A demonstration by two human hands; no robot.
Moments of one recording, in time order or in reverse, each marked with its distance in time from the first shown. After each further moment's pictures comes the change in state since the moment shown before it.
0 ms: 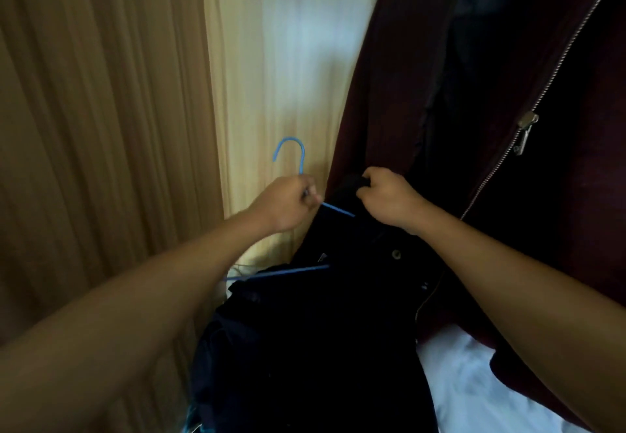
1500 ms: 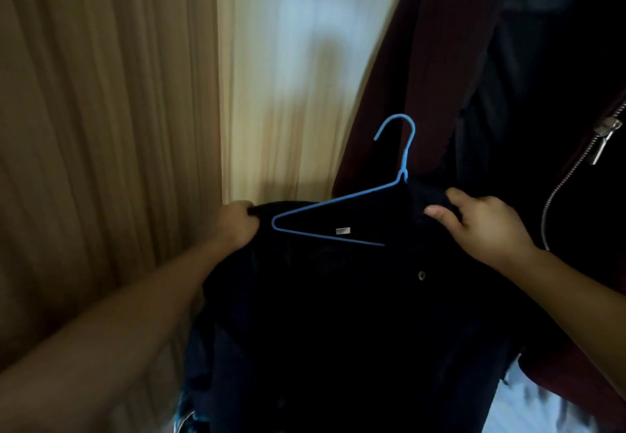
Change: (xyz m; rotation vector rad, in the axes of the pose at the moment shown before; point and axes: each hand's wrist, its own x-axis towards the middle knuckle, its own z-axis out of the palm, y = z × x) left_hand -0.032 -0.148 0.034 -0.103 0.035 -0.482; right_hand -0.068 0.068 -0.045 -0.522 0.241 -0.180
